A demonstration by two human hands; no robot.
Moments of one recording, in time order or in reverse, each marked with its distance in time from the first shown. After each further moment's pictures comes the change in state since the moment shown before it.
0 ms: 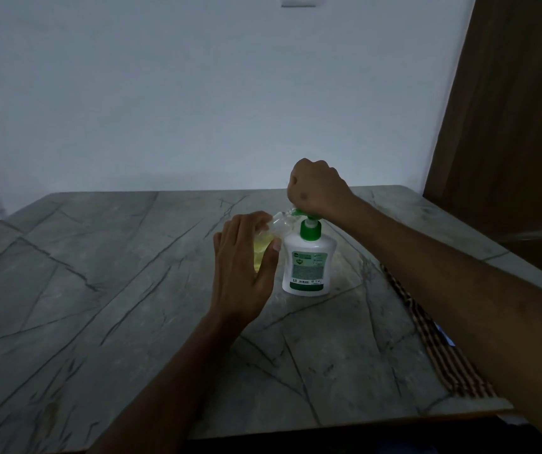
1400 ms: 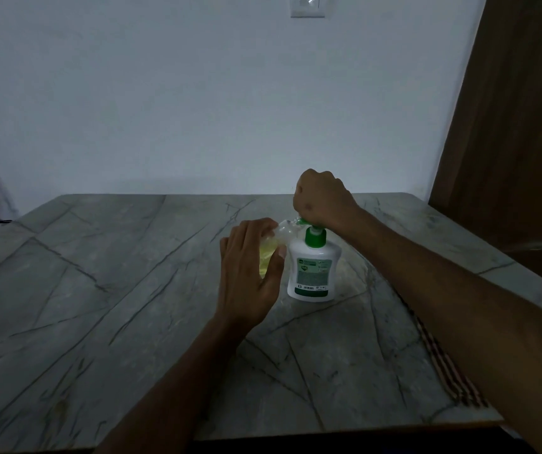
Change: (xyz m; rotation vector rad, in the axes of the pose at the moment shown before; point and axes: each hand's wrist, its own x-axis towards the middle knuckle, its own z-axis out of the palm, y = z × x) left_hand 0.001 0.000 -0.002 -0.013 -0.007 -0.006; right_hand -0.009 -0.005 -0.003 -0.014 -0.022 0.008
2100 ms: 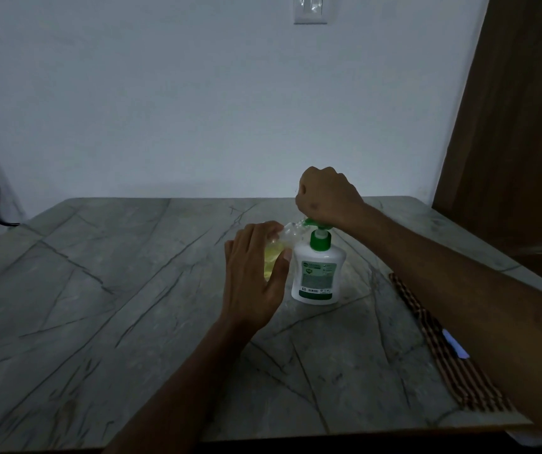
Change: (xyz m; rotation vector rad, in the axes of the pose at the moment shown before) left_hand 0.000 0.002 -0.001 -0.002 -0.004 -0.006; right_hand 0.002 -0.002 -0.010 -0.027 0.016 -0.042
